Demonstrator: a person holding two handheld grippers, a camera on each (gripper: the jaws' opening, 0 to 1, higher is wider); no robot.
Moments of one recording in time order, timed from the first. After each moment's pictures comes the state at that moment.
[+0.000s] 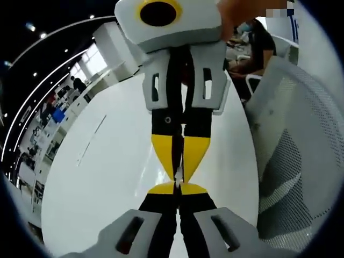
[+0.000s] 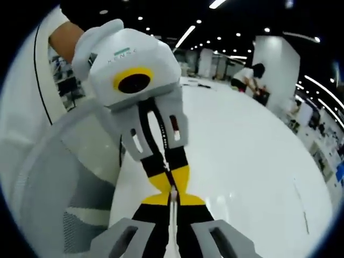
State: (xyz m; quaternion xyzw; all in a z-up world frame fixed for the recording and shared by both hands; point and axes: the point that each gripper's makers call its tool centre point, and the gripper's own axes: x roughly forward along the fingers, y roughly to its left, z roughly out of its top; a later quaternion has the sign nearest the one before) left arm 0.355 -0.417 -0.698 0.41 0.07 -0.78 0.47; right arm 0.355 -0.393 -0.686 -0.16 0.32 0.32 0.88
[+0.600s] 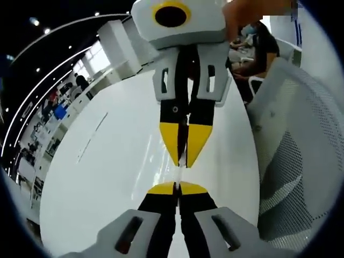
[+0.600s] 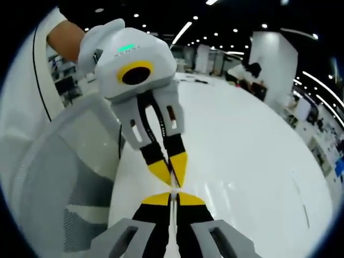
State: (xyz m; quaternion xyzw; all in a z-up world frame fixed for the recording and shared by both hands) left arm 0.357 -0.413 -0.701 0.41 0.07 -0.77 0.48; right arm 0.347 -0.402 -0.690 -0.16 0.33 0.31 0.88
